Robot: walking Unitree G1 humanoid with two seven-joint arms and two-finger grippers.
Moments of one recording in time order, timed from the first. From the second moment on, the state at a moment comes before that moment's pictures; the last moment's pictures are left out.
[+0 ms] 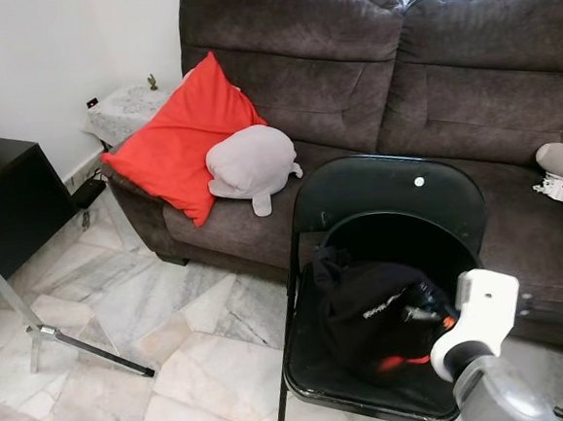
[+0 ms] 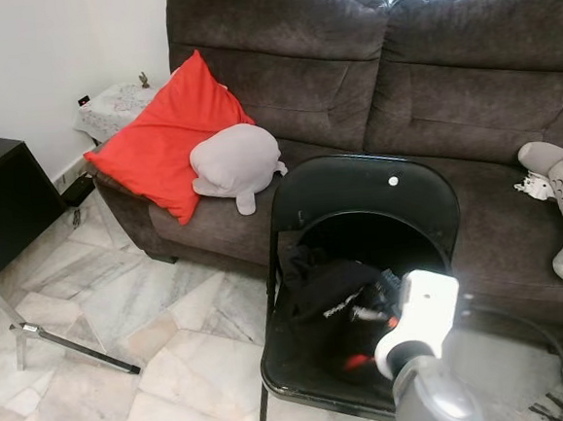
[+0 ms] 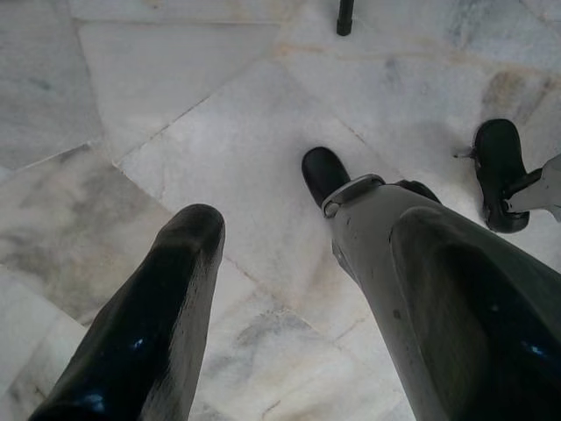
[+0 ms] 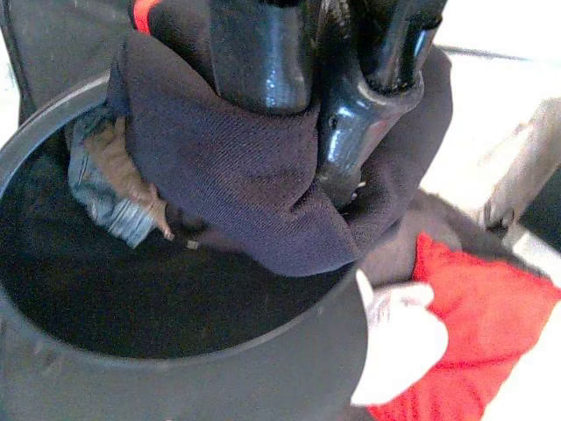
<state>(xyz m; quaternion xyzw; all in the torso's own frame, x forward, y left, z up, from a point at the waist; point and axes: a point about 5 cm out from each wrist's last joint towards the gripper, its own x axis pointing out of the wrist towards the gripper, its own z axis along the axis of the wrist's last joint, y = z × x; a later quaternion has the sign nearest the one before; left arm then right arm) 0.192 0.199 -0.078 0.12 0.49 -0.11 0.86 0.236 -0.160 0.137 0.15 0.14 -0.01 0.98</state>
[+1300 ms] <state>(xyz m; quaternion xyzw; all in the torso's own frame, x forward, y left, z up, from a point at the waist) 0.192 0.200 -0.078 0.12 0.50 -0.11 0.85 0.315 -0.162 0.091 -0.02 0.17 0.18 0.97</state>
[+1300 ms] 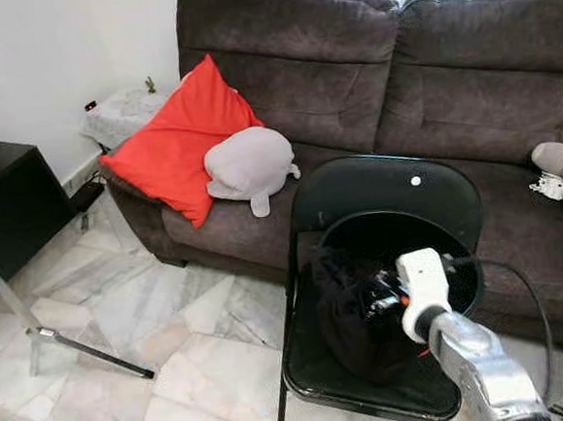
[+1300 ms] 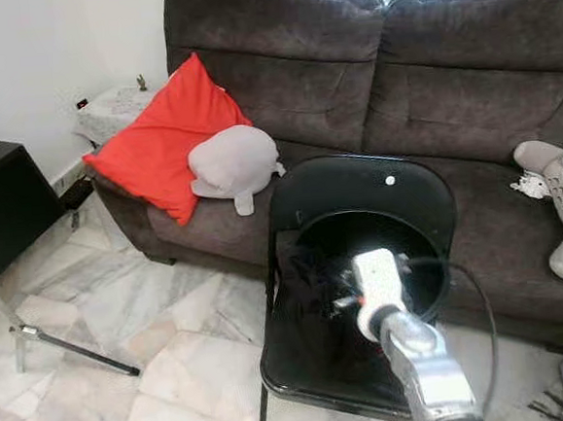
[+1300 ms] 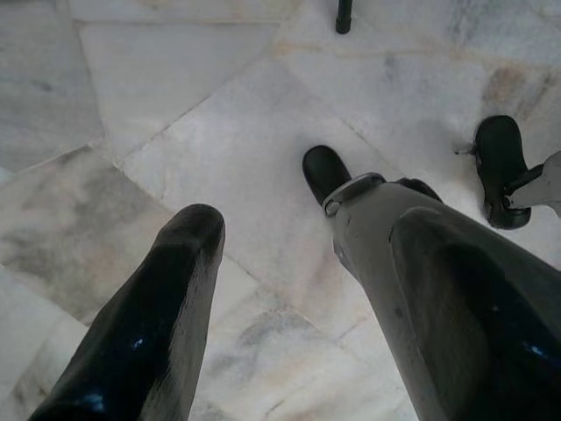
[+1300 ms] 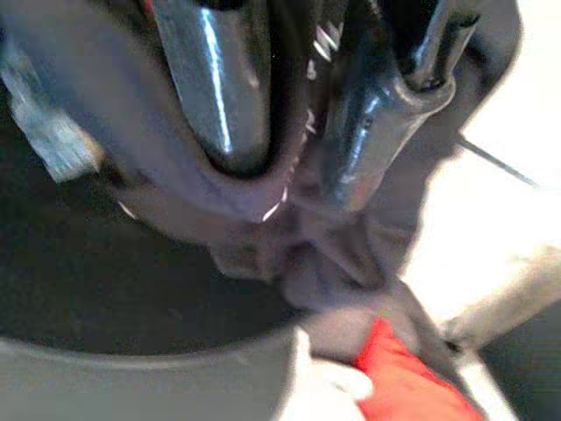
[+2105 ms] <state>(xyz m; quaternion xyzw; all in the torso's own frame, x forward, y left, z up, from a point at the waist) 0.191 0.200 -0.078 0.12 0.50 -0.12 0.85 0.310 -0.166 0.051 -0.05 0.23 0.28 0.93</state>
